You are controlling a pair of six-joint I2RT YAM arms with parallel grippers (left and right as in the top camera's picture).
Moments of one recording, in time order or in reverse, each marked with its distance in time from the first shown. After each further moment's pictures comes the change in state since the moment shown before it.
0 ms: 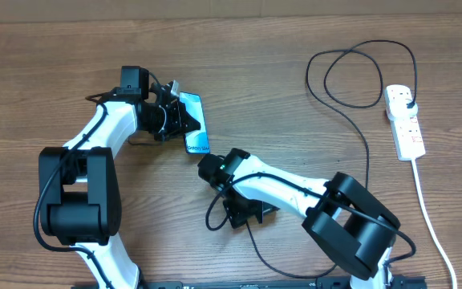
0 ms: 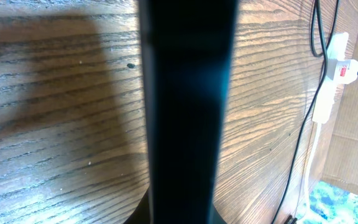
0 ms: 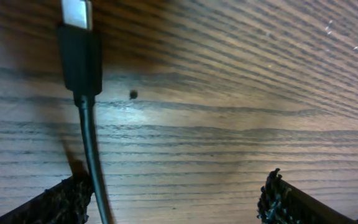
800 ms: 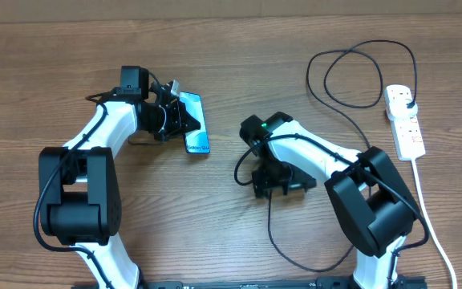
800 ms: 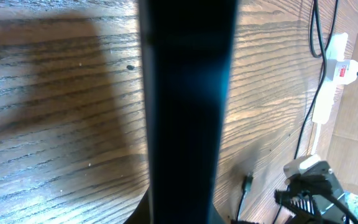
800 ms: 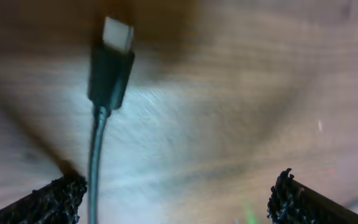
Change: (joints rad) left arm 0.000 0.000 0.000 0.005 0.000 0.000; right arm -0.296 0.005 0.003 0.003 -0.003 -0.066
